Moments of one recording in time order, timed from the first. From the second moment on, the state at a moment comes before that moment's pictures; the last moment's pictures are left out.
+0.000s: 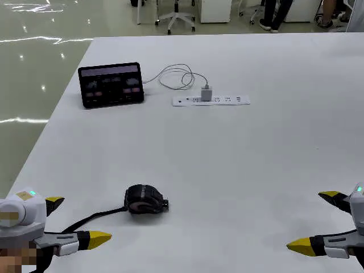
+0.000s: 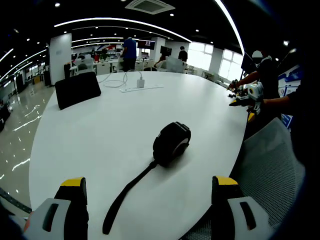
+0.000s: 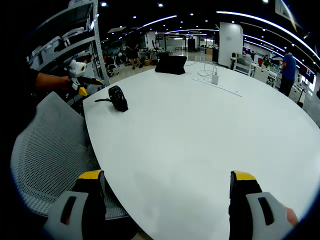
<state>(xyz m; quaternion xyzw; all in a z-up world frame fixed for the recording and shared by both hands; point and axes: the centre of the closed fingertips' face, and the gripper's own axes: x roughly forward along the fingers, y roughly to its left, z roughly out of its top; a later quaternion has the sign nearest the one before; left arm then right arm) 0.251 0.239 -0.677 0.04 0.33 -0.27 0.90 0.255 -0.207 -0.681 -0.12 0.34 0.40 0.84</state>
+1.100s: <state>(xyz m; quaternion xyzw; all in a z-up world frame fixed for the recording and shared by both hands) 0.252 0.220 -0.677 0.05 0.33 -0.30 0.89 0.258 -0.211 -0.678 -0.12 0.33 0.40 0.85</state>
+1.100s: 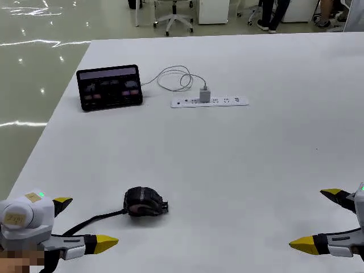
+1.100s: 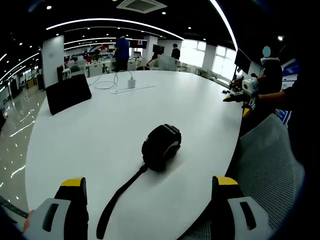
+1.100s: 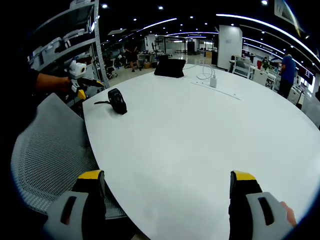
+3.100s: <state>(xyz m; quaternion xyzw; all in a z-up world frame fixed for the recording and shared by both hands) 0.300 0.138 -0.706 0.27 0.38 -0.52 0.72 0.299 -0.112 -0.699 -0.16 0.29 0.51 0.80</state>
